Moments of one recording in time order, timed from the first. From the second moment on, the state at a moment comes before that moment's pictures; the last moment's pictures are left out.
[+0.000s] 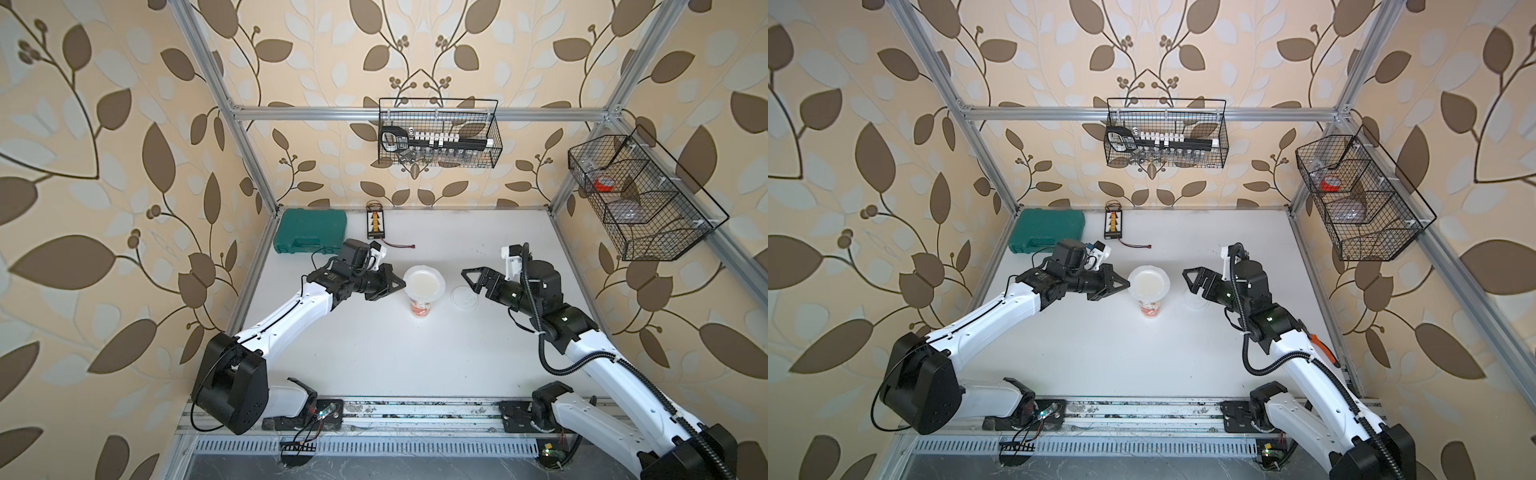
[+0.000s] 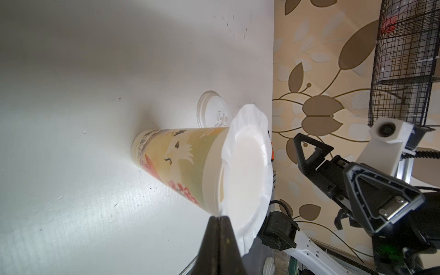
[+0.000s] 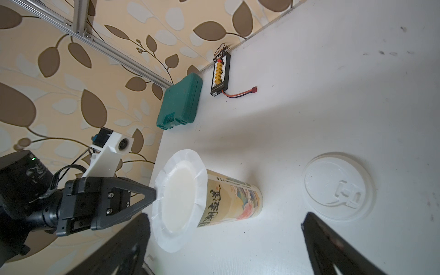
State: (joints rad) left arm -0.44 1.34 0.96 -0.35 0.62 -0.84; right arm 0.33 0.93 0.70 -0.23 -0.25 0.74
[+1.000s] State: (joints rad) left arm -0.36 1.27 1.08 -0.49 0.60 -0.78; right arm 0.33 1.17 0.84 -0.42 -0.09 0.64
